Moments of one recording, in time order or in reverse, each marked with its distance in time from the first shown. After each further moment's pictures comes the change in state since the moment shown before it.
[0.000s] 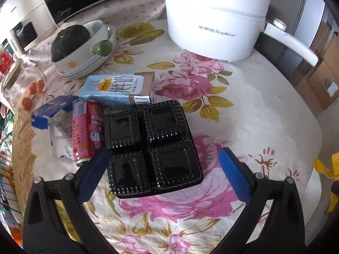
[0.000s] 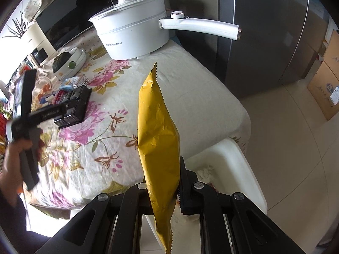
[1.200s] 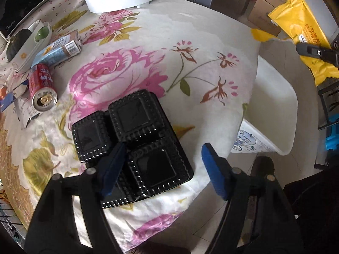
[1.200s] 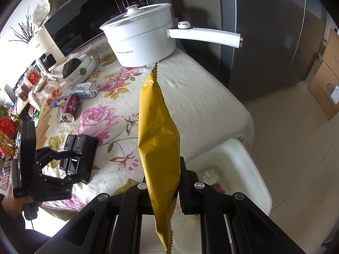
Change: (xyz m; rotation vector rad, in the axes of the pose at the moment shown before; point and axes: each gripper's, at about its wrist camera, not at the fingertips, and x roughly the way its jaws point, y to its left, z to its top) left arm -0.055 -0.047 -0.138 0.359 0.099 -0.256; right arm -0.029 0.015 -0.011 0.012 -0.054 0.037
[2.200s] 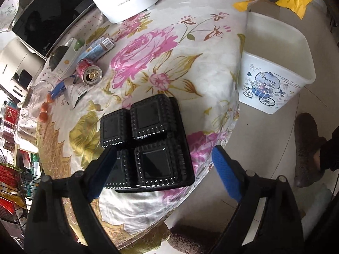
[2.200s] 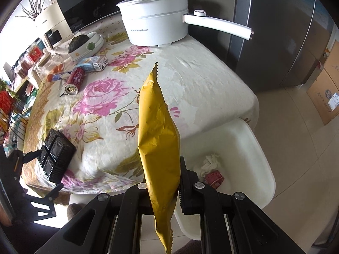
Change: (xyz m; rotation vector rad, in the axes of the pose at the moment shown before) left arm -0.038 -0.015 -0.112 0.199 -0.070 0.335; right arm 0.006 0.038 -0.039 -0.084 0.056 -0.056
